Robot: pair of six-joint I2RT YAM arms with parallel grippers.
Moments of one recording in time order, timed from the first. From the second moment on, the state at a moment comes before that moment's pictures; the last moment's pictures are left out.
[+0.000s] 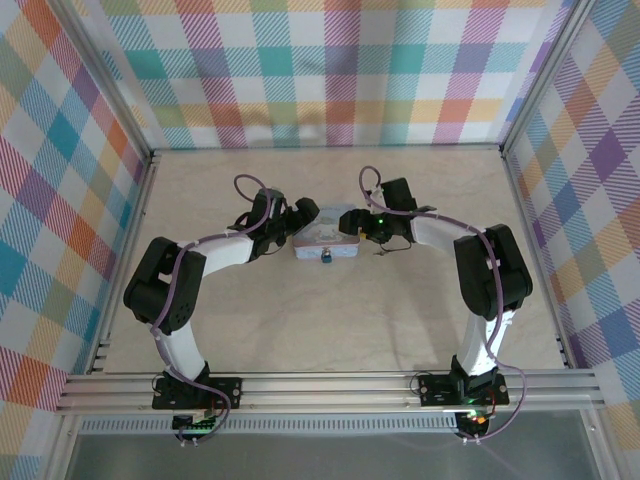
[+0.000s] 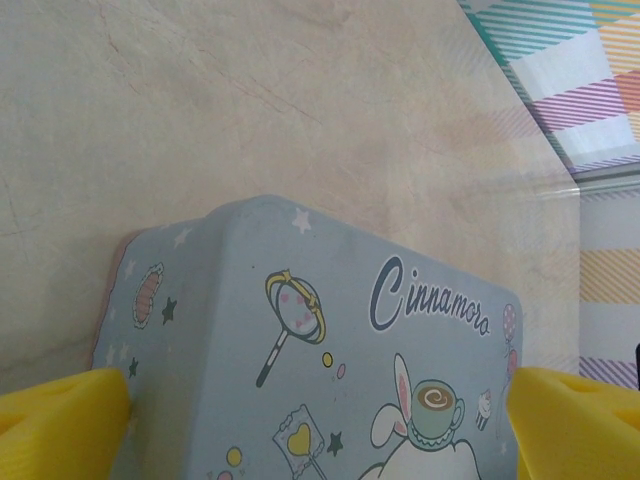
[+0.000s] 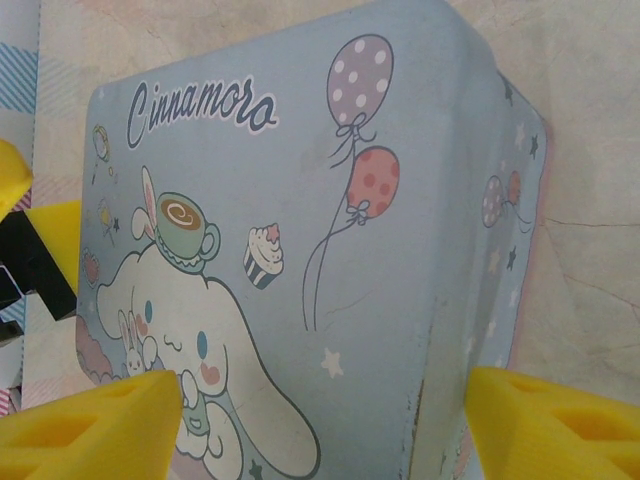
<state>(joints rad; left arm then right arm) -0.44 1.79 1.01 0.15 0.14 -0.98 0.39 1.85 1.15 -0.18 -0.54 0.51</state>
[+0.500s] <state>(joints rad) -0.41 1.57 0.94 0.01 0.12 -0.94 0.39 1.64 1.12 -0.34 -0.34 0.46</state>
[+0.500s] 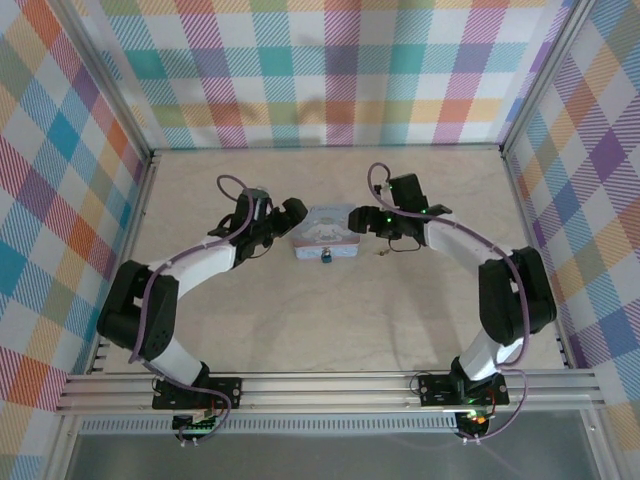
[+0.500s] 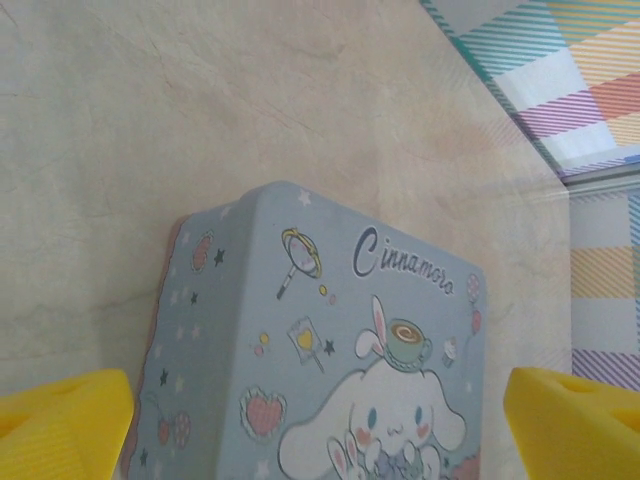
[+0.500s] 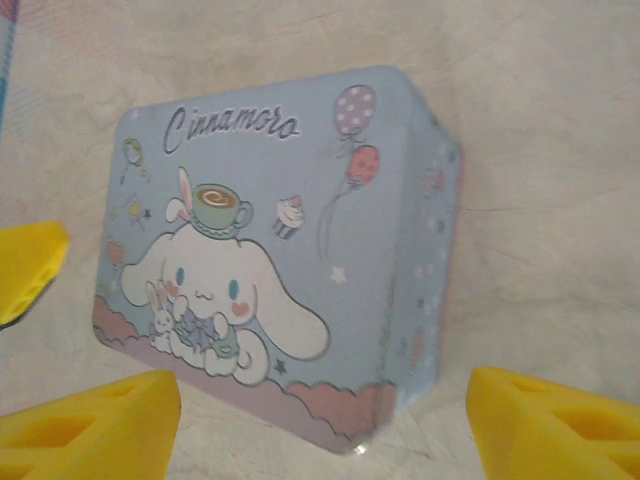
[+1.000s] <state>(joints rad) -0.65 1.43 0.90 -0.25 0.06 -0.89 0.39 1.61 1.12 -0.63 -0.05 0.55</state>
